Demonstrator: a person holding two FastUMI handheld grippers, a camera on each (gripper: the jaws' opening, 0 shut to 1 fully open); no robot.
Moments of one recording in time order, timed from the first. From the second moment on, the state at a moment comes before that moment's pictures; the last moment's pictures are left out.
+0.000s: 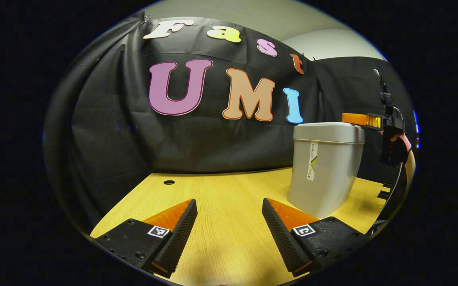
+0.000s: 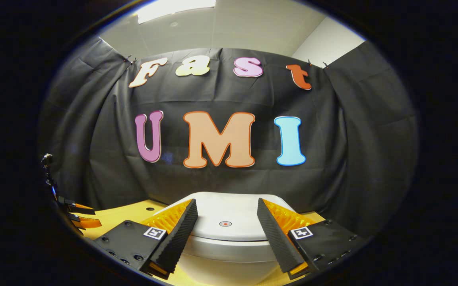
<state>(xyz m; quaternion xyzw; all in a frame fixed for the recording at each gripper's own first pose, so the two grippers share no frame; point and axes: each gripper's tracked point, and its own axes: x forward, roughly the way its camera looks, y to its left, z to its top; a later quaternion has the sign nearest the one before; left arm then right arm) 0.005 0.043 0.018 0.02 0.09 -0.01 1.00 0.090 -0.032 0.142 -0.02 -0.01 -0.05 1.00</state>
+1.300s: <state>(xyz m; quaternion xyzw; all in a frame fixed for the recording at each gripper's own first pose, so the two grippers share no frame) 0.004 0.024 0.024 0.02 0.08 -0.03 1.00 0.074 -0.034 0.146 -0.01 -0.07 -0.06 1.00</state>
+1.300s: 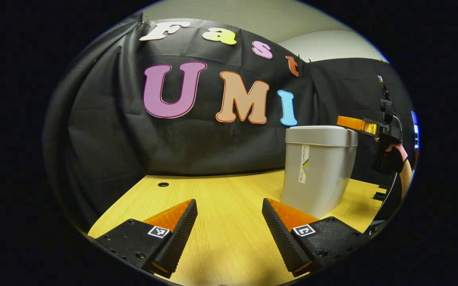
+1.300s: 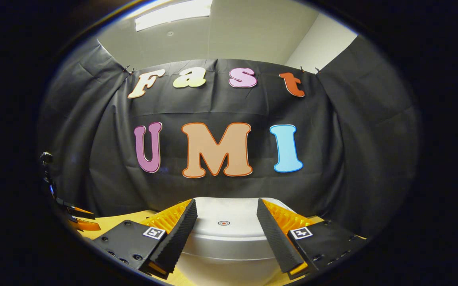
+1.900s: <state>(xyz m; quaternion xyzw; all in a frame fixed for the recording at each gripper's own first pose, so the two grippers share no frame) 0.001 0.014 0.031 0.03 0.07 -0.03 1.00 -0.011 0.032 0.109 -0.01 -0.08 -0.05 1.00</state>
